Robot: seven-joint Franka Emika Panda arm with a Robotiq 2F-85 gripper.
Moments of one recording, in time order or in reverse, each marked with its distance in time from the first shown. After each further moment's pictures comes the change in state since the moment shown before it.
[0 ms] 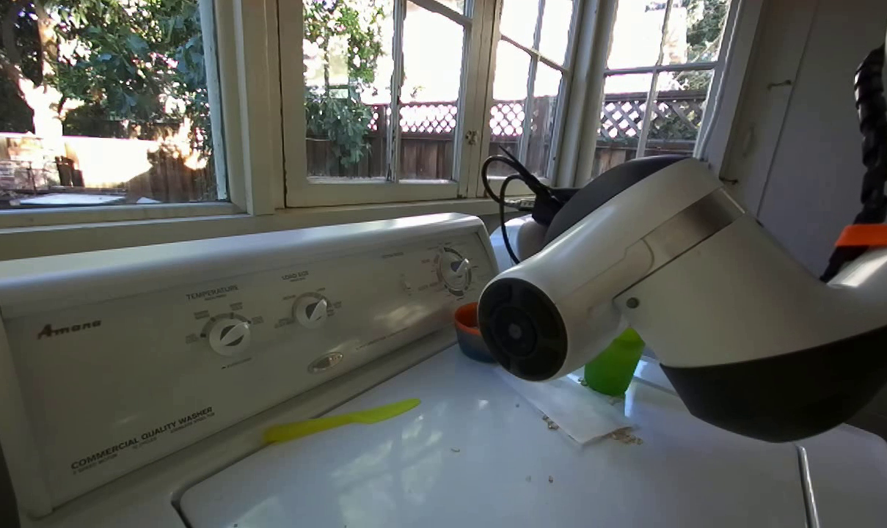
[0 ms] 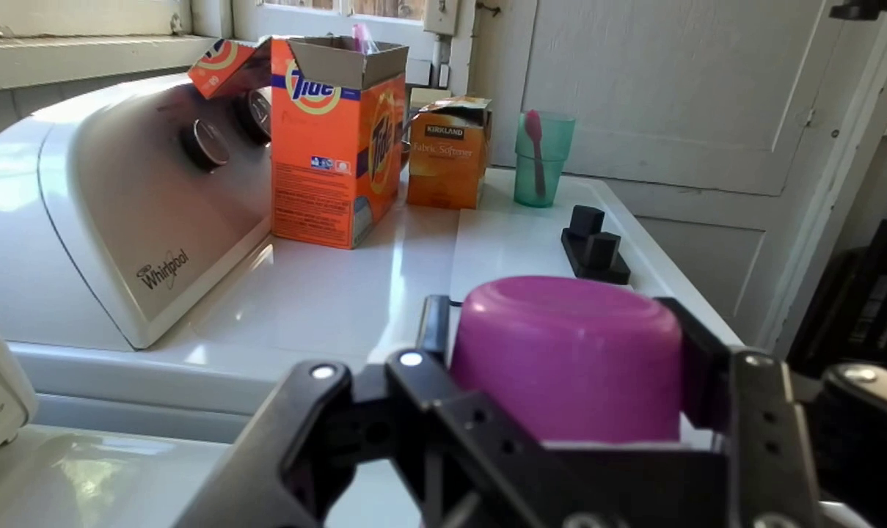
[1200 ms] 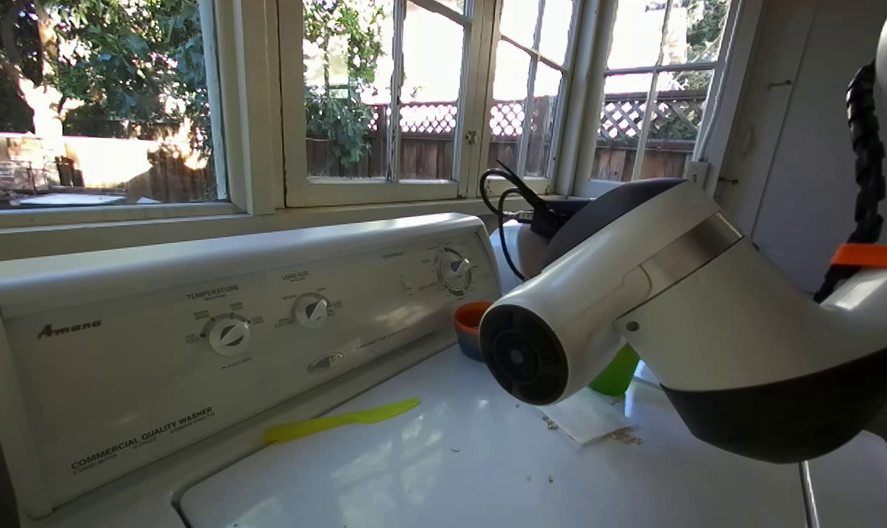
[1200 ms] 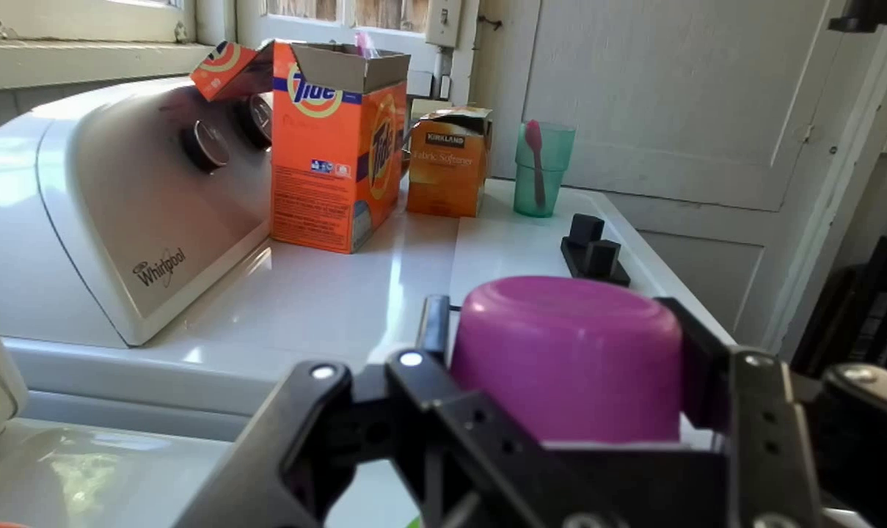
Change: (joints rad) arm 0.003 0.023 -0.001 0.000 -0.021 -0.013 0.001
